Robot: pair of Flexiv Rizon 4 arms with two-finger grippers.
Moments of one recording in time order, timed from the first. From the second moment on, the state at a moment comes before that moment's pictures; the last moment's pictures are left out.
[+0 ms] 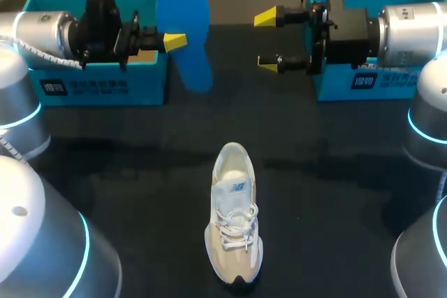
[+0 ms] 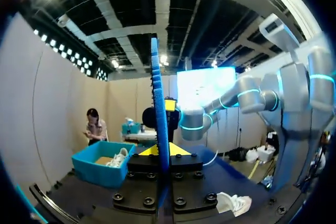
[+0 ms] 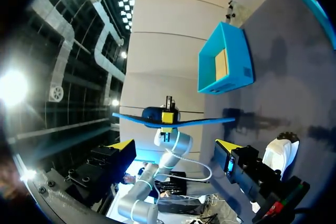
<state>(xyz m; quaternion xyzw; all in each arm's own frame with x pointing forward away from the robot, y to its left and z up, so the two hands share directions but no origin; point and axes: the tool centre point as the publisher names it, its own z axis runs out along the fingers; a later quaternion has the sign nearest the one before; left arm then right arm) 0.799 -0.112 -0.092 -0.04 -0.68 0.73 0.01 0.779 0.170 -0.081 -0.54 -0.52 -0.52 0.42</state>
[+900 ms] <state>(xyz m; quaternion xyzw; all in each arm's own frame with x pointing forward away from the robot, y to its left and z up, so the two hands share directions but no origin) 0.800 -0.119 -0.099 -0.32 -0.63 0.67 -0.23 0.778 0.170 -0.081 -0.54 -0.52 -0.52 0.42</state>
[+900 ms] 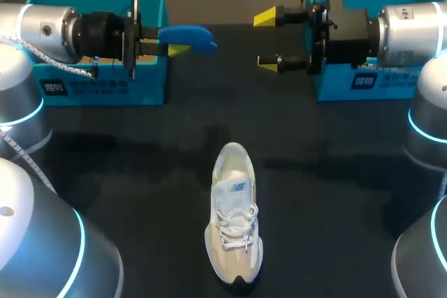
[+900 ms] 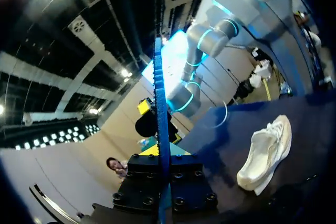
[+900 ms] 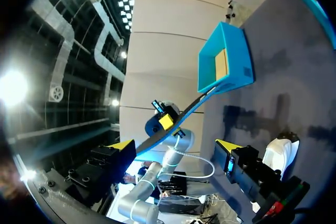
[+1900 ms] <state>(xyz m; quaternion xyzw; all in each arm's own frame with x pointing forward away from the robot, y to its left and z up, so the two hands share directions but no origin) 0.796 -0.128 -0.105 -0.49 -0.54 0.56 -0.39 0.778 0.170 -0.081 -0.54 -0.52 -0.52 0.42</state>
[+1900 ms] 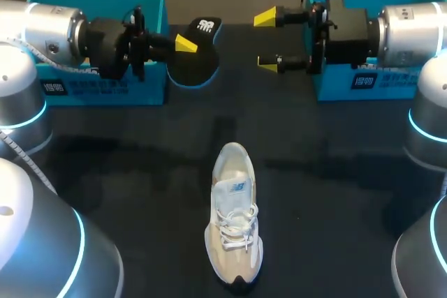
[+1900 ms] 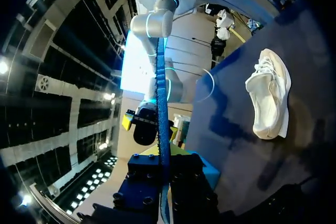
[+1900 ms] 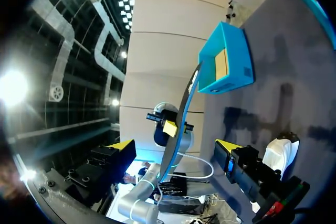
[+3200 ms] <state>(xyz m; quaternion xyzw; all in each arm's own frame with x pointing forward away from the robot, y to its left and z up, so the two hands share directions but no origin) 0.813 -0.154 -0.119 -0.56 -0.48 0.47 -0.48 0.759 0.191 -0.092 -0.56 -0.57 -0.48 0.35</state>
